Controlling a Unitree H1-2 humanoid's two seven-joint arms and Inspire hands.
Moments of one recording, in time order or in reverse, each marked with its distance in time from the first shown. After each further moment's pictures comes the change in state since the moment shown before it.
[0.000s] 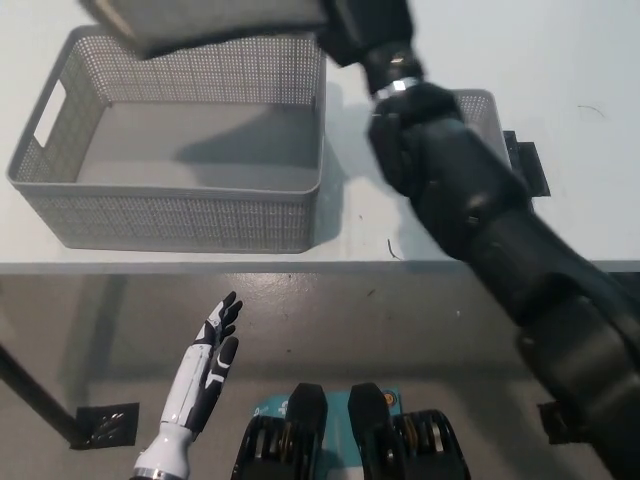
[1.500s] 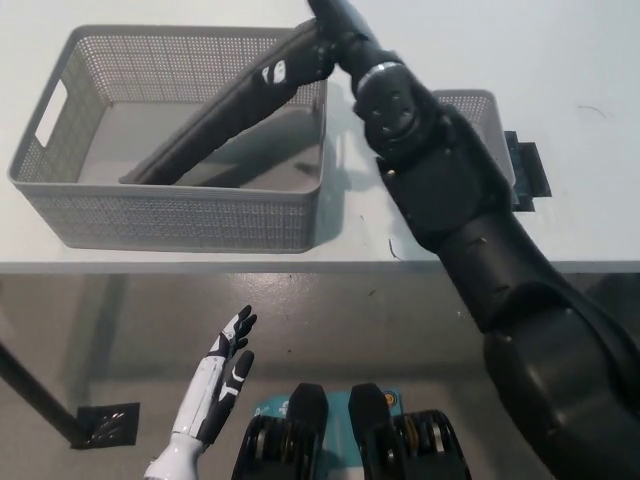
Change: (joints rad) left_arm 0.016 0.003 -0.037 0.006 0.020 0.001 -0.001; right_arm 0.076 0.050 -0.431 -0.242 0.463 0.149 0.604
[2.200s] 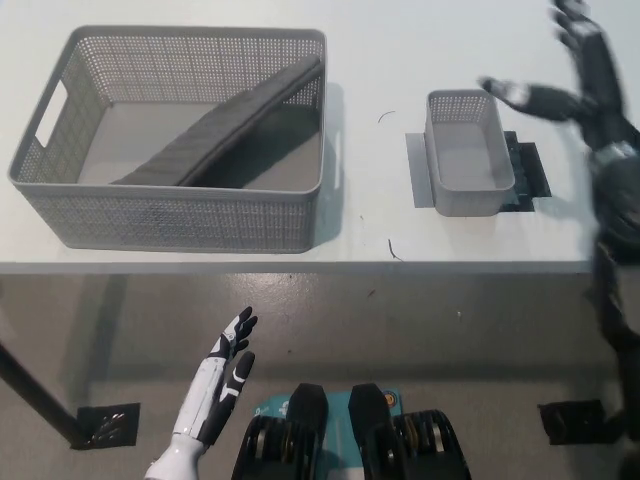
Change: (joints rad) left_arm 0.000 0.000 -0.002 0.005 0.000 0.000 0.000; right_arm 0.468 -0.252 -0.224 -0.558 0.246 0.040 0.020
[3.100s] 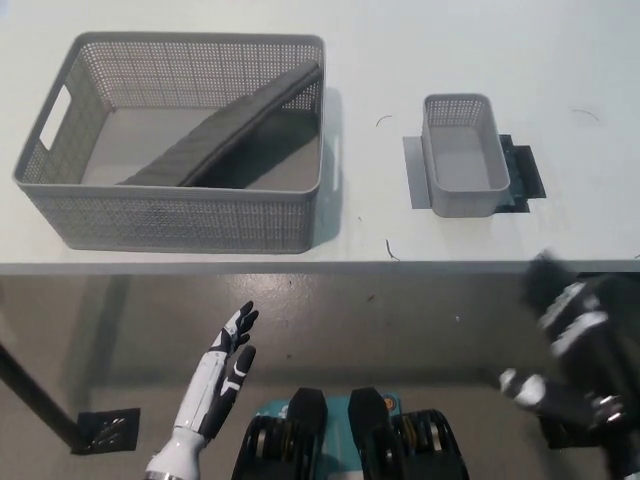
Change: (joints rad) left_arm -0.014 0.001 -0.002 0.006 -0.005 -0.001 0.001; right_arm 0.764 0.047 0.172 -0.608 0.417 -0.046 0.178
